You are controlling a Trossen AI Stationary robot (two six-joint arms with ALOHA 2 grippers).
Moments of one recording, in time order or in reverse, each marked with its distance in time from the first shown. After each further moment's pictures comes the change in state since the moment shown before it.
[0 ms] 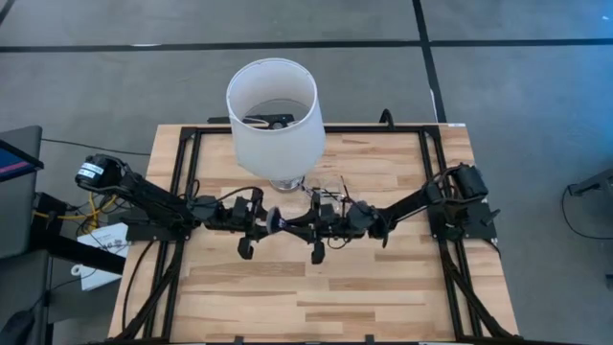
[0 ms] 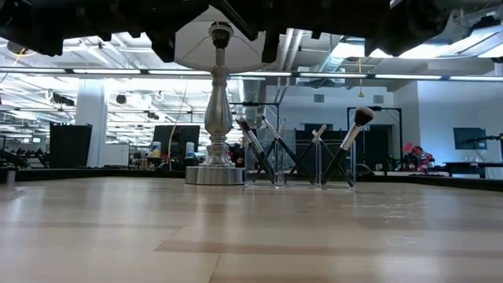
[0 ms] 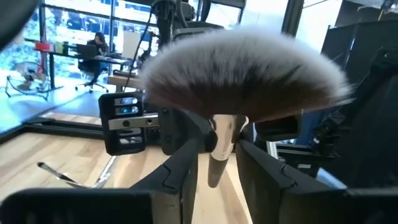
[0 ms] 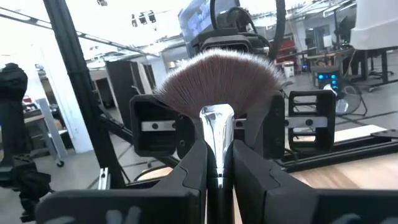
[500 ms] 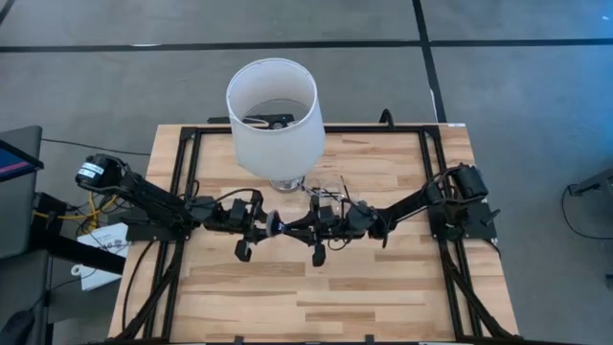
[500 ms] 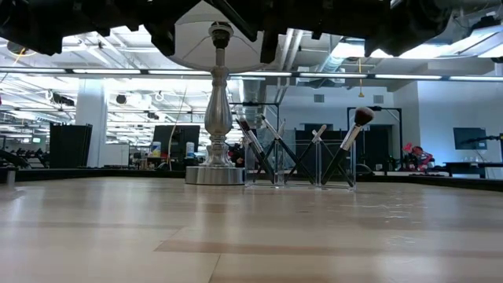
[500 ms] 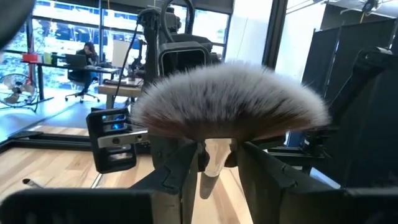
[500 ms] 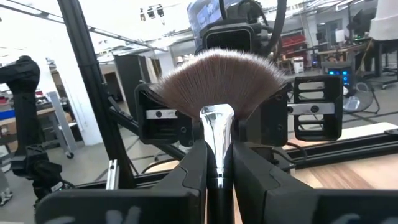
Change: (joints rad) left arm -0.015 0.000 0.000 0.031 0.027 0.037; right arm 0.005 0.000 0.000 -0.015 -0.040 -0.001
